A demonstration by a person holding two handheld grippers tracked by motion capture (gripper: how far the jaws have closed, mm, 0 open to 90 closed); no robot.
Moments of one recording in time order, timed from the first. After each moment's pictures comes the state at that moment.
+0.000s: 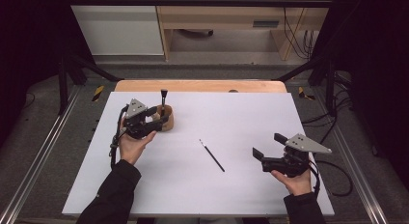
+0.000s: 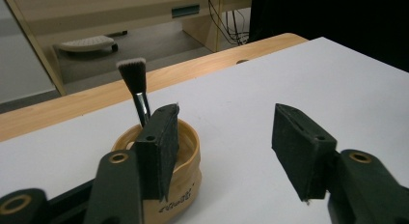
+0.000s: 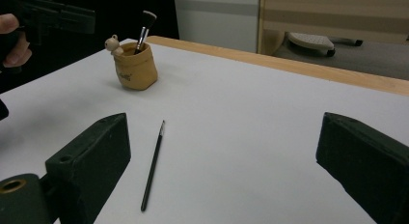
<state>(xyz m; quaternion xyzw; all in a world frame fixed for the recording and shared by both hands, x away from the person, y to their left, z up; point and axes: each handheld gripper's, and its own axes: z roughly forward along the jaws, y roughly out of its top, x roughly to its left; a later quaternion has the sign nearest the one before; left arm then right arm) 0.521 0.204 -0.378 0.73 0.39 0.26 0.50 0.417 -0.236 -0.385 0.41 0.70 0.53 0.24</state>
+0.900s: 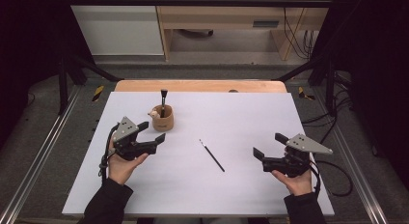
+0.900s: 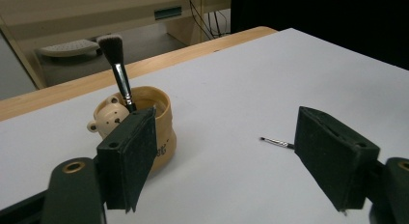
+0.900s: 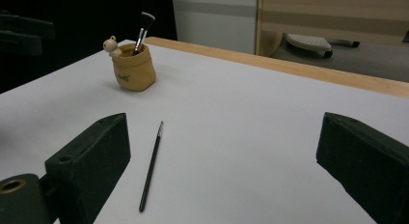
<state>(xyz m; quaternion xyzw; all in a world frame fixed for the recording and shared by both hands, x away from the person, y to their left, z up) 0.466 0.220 -0.387 0.75 0.36 0.24 0.51 0.416 -0.237 -0.384 0.41 0.70 0.53 0.24</state>
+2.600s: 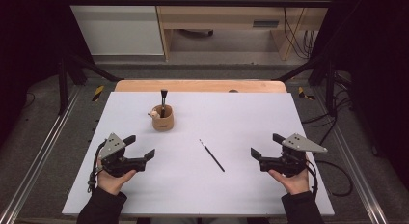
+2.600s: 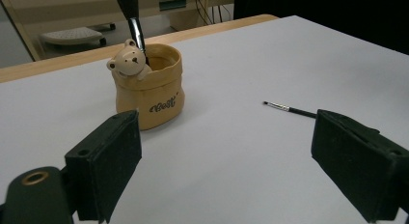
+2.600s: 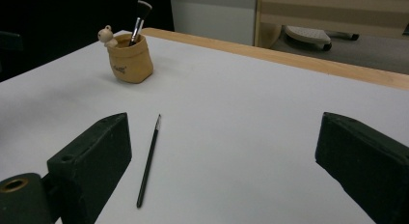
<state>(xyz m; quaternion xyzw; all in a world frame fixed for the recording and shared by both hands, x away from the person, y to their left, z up) 0.436 0.252 -0.416 0.74 0.38 0.24 0.51 0.420 -0.230 -0.389 0.41 0.71 0.51 0.24</state>
